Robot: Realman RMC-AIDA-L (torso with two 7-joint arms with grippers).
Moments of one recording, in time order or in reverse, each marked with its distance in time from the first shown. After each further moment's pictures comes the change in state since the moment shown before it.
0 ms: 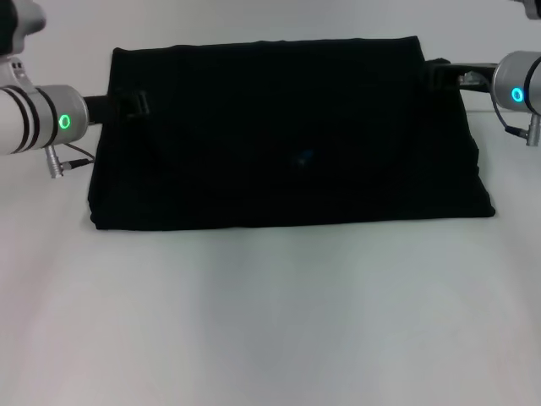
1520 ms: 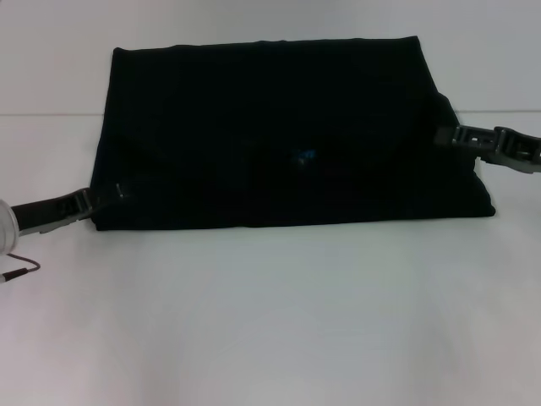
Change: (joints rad) left arm 0.262 0.016 -0.096 -0.009 -0.148 0.265 0.116; right arm -0.337 -0.017 0.220 -0.240 0.221 -0.737 0.011
